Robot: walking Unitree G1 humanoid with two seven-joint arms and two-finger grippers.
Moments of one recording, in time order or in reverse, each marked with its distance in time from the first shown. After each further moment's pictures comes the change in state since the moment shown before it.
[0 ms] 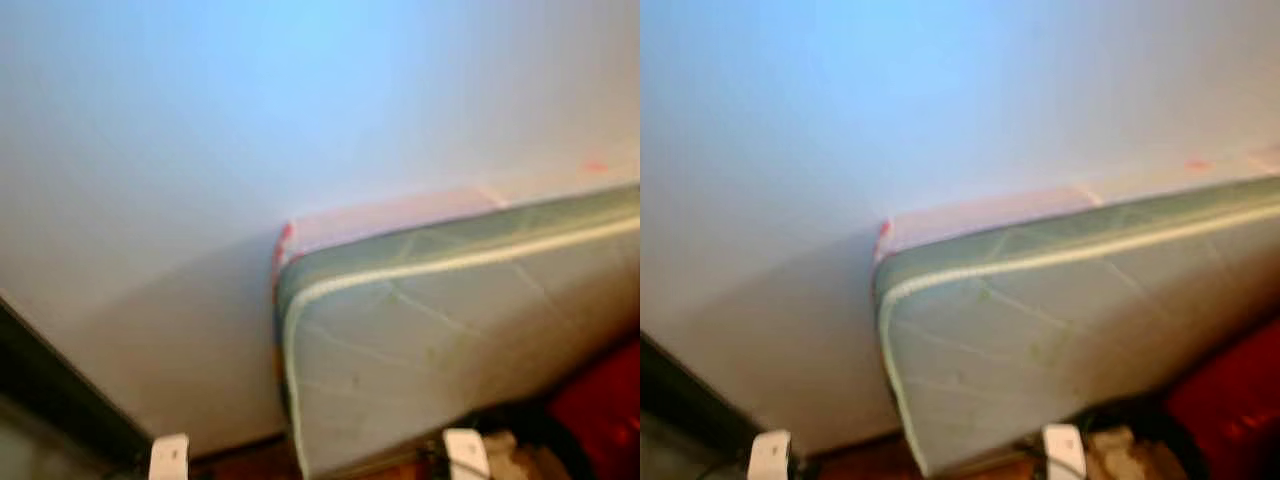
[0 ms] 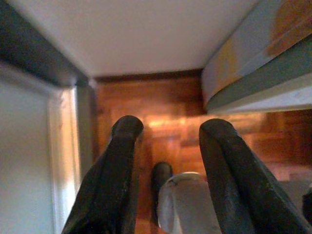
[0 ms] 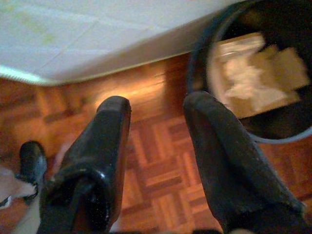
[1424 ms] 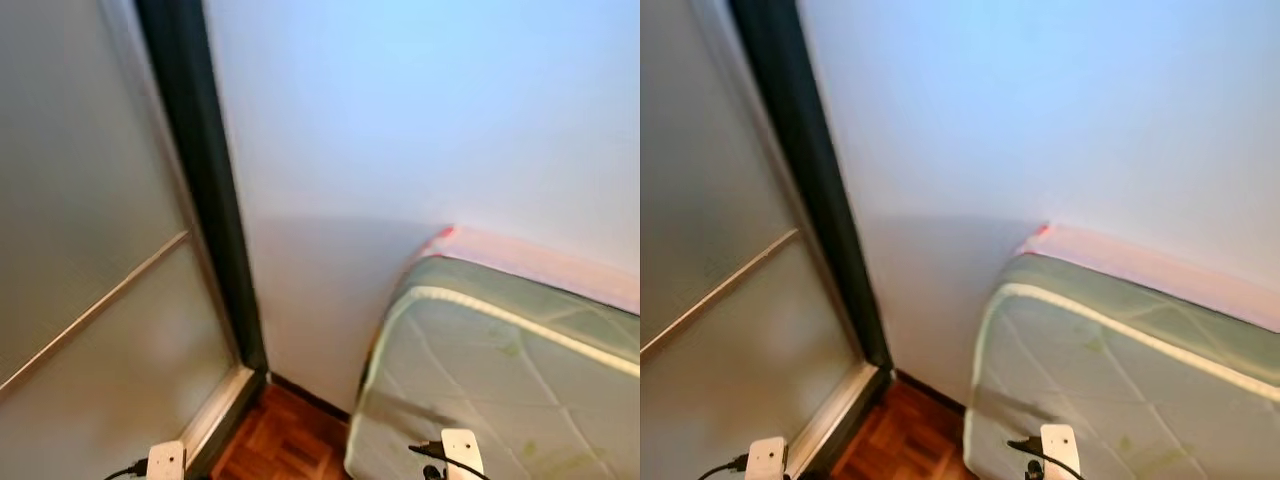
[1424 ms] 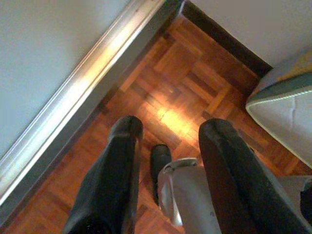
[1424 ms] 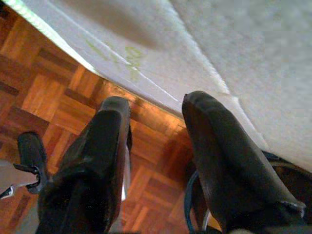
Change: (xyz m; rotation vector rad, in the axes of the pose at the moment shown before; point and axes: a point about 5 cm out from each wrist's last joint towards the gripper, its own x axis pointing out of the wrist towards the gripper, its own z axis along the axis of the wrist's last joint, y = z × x) left arm -0.002 0.004 -0.005 0.000 0.023 0.011; right arm 0.000 0.005 0.000 0.004 -0.002 0.013
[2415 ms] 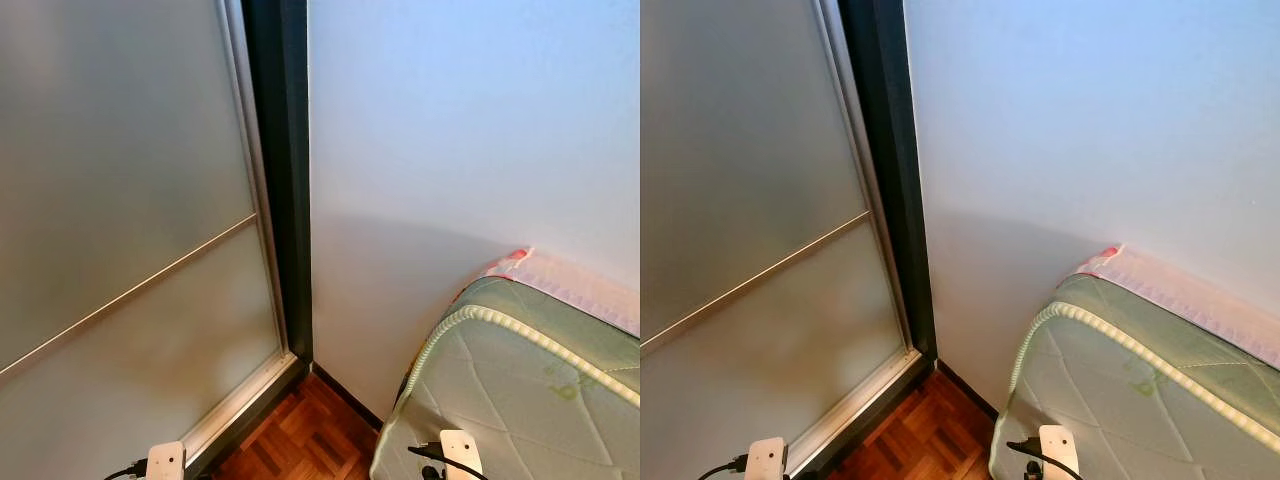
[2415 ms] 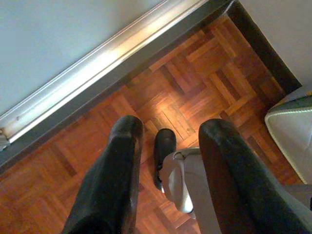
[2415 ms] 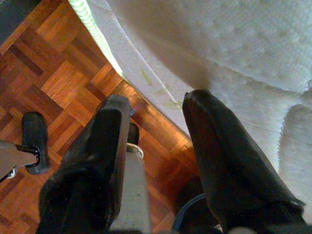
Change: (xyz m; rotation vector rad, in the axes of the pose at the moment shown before) left arm 0.000 0.000 0.000 0.000 0.000 0.001; right arm 0.000 0.001 -0.001 0.001 0.004 0.002
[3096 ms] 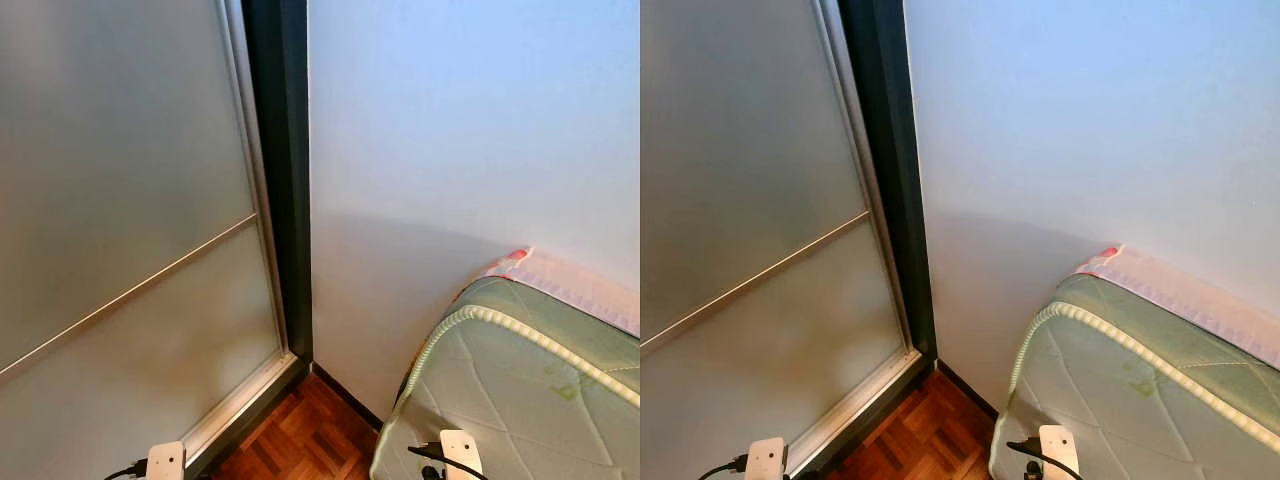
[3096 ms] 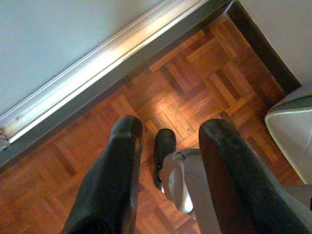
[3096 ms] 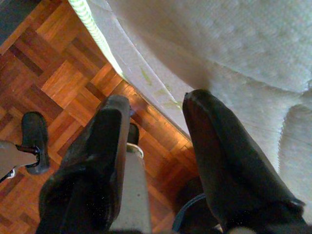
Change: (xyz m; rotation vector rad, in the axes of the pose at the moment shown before) left arm 0.000 0.000 0.000 0.000 0.000 0.000; right arm 0.000 0.000 0.000 0.000 0.000 0.000
